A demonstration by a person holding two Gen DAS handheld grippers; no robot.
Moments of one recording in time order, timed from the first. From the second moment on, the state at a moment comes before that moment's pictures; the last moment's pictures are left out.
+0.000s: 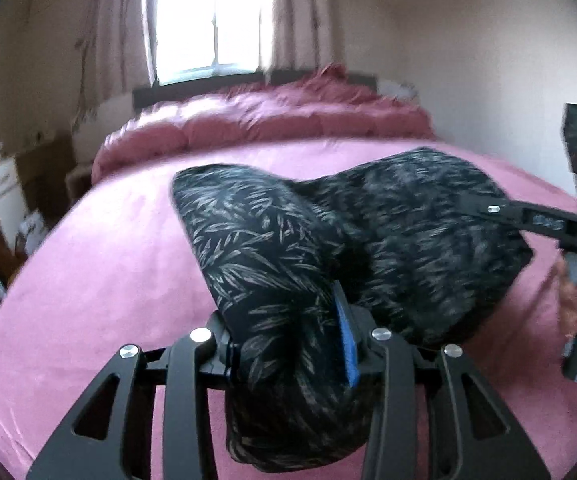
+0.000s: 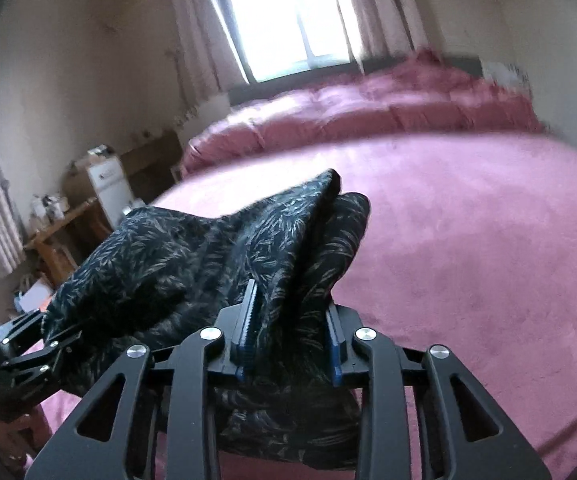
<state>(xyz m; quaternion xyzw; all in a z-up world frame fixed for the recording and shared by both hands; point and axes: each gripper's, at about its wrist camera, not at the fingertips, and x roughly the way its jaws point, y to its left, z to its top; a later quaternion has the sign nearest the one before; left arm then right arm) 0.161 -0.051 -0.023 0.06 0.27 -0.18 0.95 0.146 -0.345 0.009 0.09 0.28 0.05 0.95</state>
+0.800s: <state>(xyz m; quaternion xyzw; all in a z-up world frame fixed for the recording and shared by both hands) 0.152 -0.021 -0.054 0.00 0.33 -0.14 0.93 0.110 -0.397 -0.034 0.20 0.40 -0.08 0.89</state>
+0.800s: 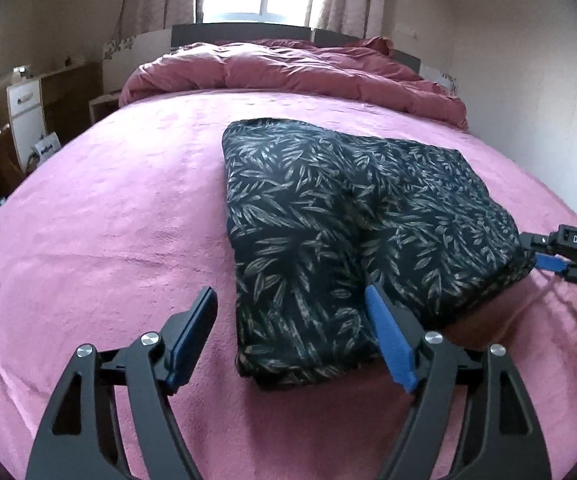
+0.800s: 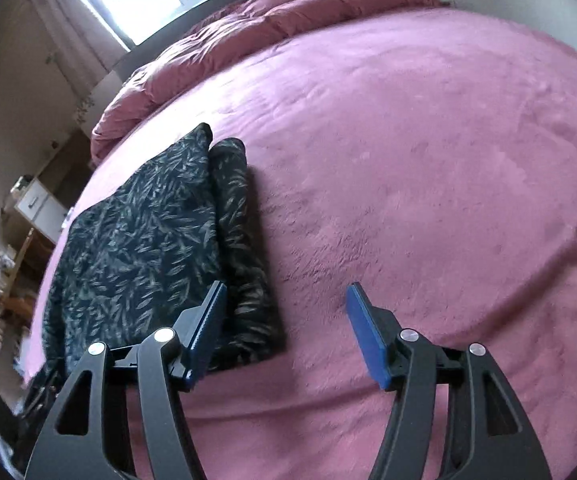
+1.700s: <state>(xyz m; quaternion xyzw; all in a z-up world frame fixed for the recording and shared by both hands) 0.056 -0.022 -0.036 0.01 0.34 -0.02 0.94 0.007 -0.297 -0.005 0.06 0.35 -0.08 0.93</state>
